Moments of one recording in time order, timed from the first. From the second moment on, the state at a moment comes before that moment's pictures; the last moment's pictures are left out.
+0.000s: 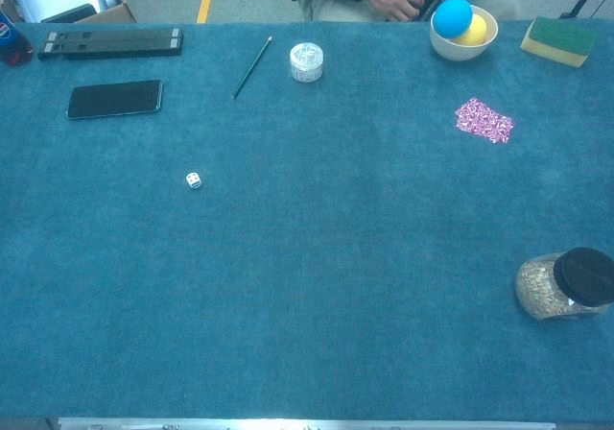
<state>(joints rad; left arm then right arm) 0.01 -1.04 -0.01 -1.78 1.49 1.55 0.09 0.00 -1.16 0.05 -1.88 -1.47 1.53 -0.10</state>
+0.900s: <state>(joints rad) -0.03 -0.99 0.00 -1.80 1.54 1.48 0.01 0.00 -1.14 0.05 -1.89 -1.48 1.52 -0.06</state>
